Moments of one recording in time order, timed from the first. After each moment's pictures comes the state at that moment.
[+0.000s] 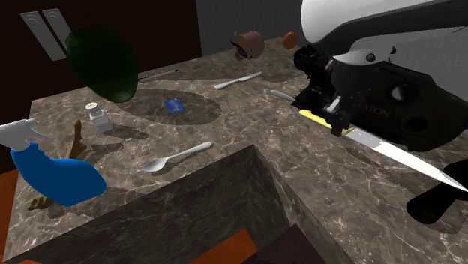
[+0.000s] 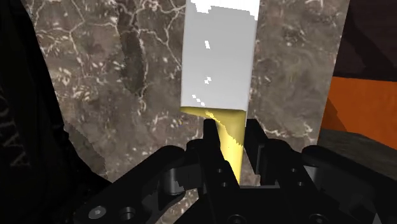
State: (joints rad) arm -0.26 -0.35 -0.36 -2.32 -0.29 1.88 -0.59
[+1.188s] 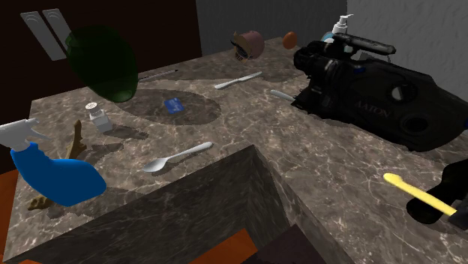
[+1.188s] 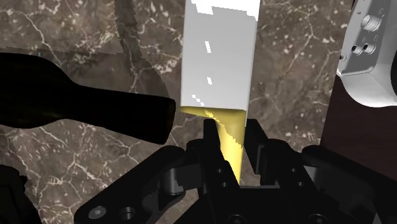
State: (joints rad) arm -0.55 -0.96 -0.48 -2.68 -0.57 1.69 -0.84
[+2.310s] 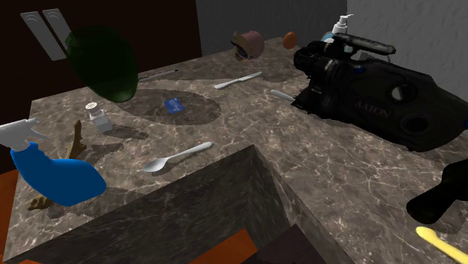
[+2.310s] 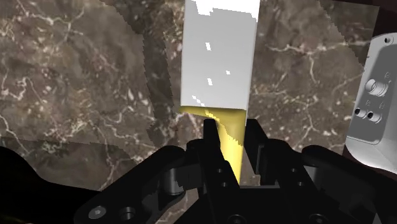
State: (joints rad) arm -0.74 -1.16 -0.66 -2.85 -0.79 1.70 -1.00
